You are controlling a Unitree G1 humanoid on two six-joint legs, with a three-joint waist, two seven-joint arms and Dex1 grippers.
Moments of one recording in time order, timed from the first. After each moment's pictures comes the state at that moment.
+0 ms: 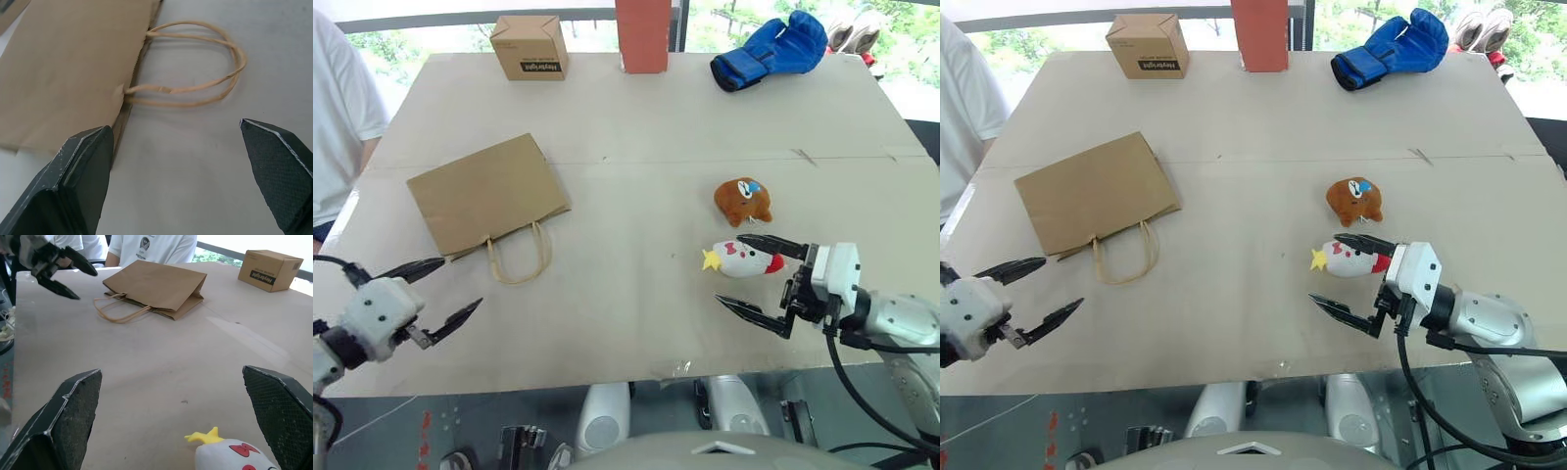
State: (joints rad) left arm 0.34 0.83 0.57 0.06 -0.21 -0.37 -1.02; right arm 0.12 -0.62 -0.05 -0.64 0.51 0.25 0.87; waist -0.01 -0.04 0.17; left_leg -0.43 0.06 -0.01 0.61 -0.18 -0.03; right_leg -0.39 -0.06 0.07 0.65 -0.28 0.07
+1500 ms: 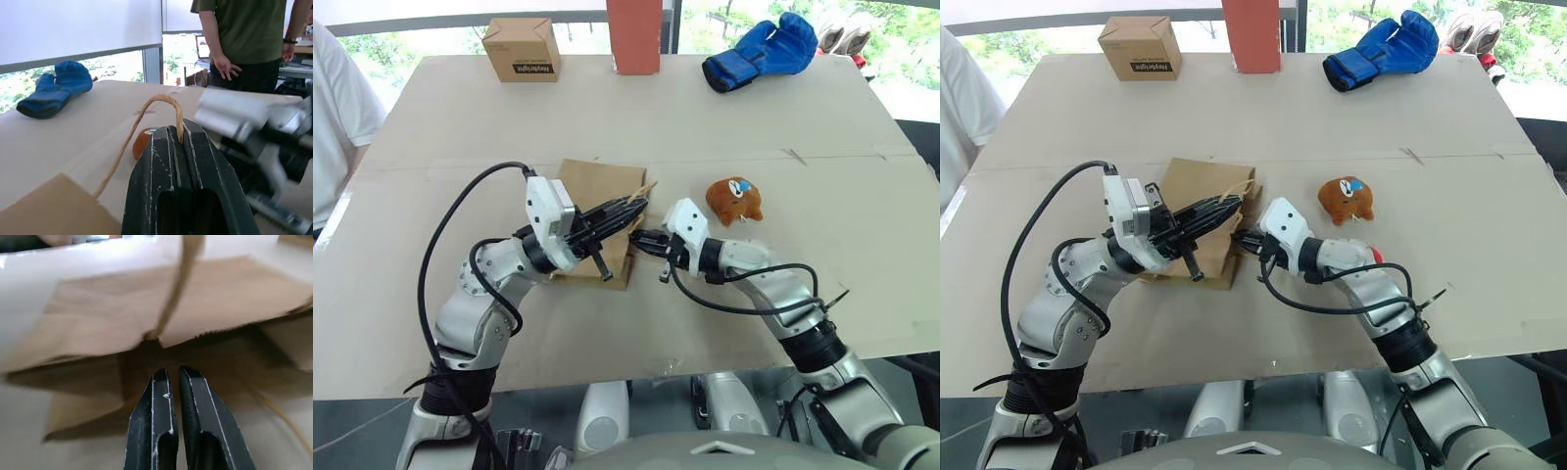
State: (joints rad) left arm -0.20 0.53 0.03 -0.39 -0.59 0.24 -0.82; right arm -0.48 -0.16 0.41 0.06 0.19 0.30 0.71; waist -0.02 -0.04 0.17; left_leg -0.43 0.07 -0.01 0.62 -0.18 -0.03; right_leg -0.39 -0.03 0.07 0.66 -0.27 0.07
